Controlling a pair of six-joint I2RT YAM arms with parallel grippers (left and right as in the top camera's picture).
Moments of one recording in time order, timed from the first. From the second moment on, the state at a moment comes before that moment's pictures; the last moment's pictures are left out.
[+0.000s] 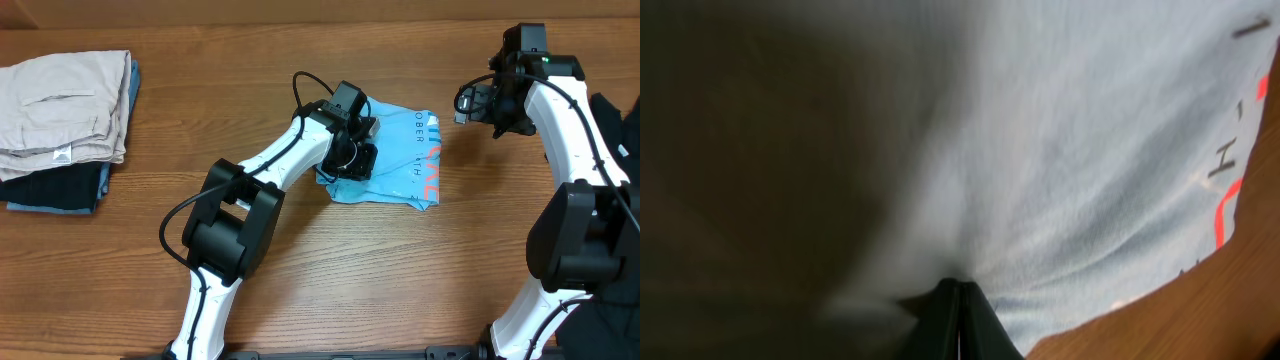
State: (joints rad) left arm -0.55 2.26 1.68 -0.74 0.45 -0.28; right arm -0.07 1.99 1.70 -1.01 0.01 0.14
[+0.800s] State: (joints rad) left arm -0.42 2.49 2.14 -0.77 0.42 -0.20; right arm -0.07 1.99 1.70 -1.02 0.01 0.14
